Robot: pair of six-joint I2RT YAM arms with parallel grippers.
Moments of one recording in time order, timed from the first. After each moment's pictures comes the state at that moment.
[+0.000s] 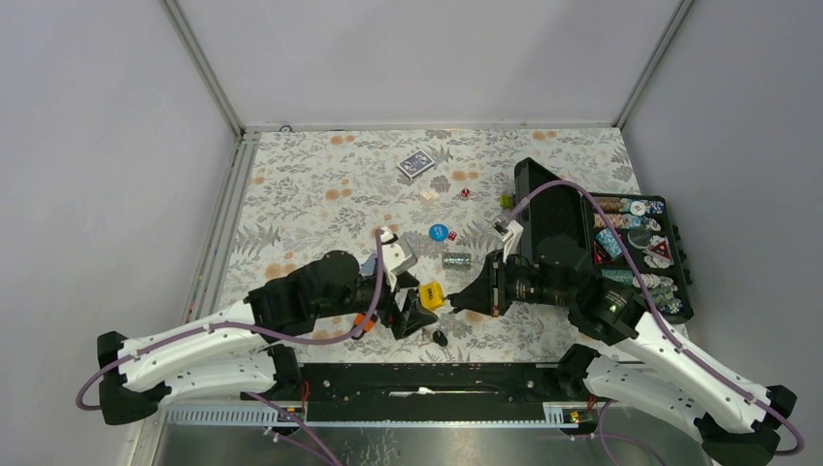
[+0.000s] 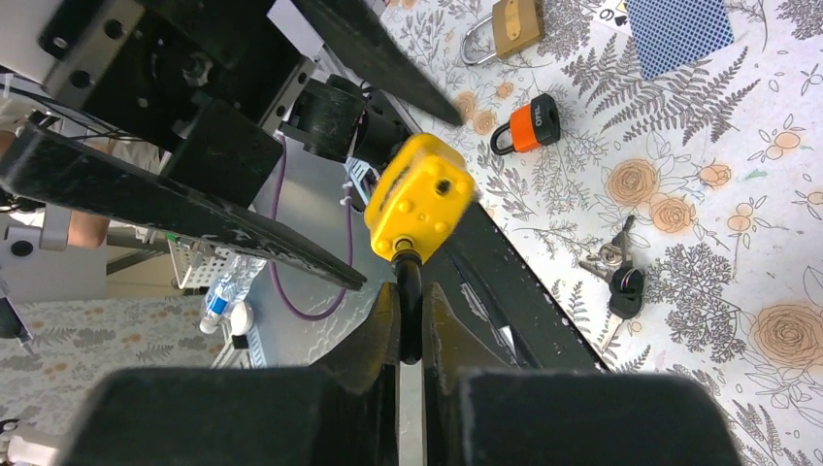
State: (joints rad) left arm -1.16 0.86 0.83 -0.32 0.12 -0.23; right arm 0.86 0.73 0.81 -0.45 -0.41 0.67
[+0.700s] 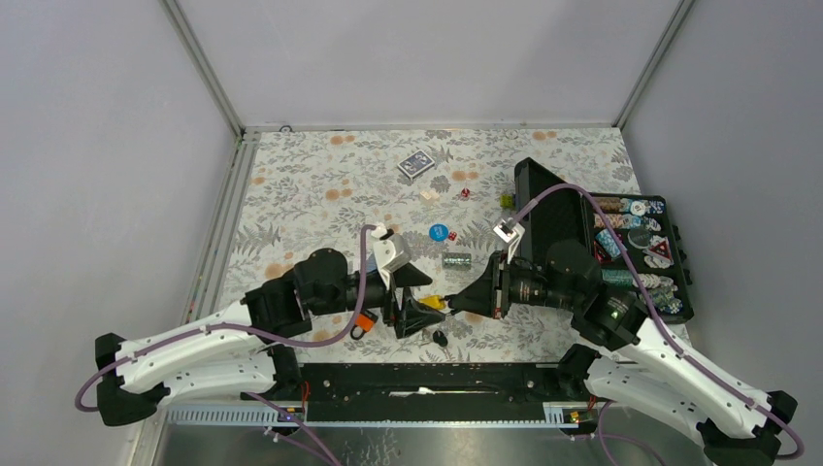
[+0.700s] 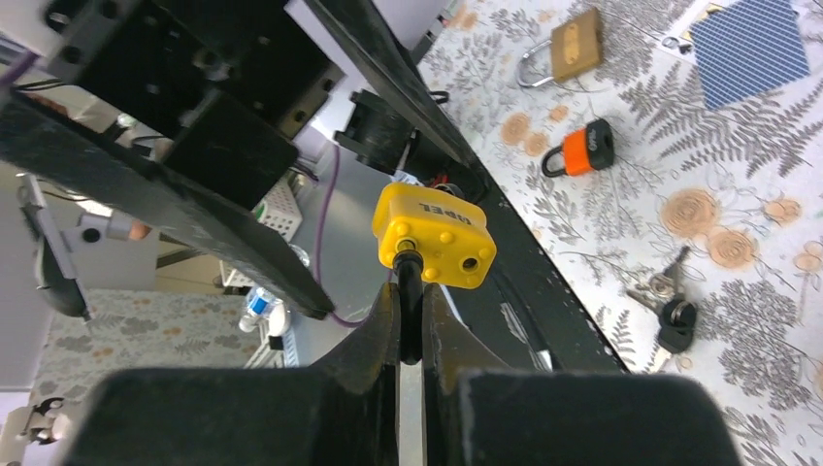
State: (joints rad) left arm -1.16 0.83 0.83 -0.16 0.20 -0.25; right arm 0.86 0.68 0.76 -0.34 -0.46 0.73
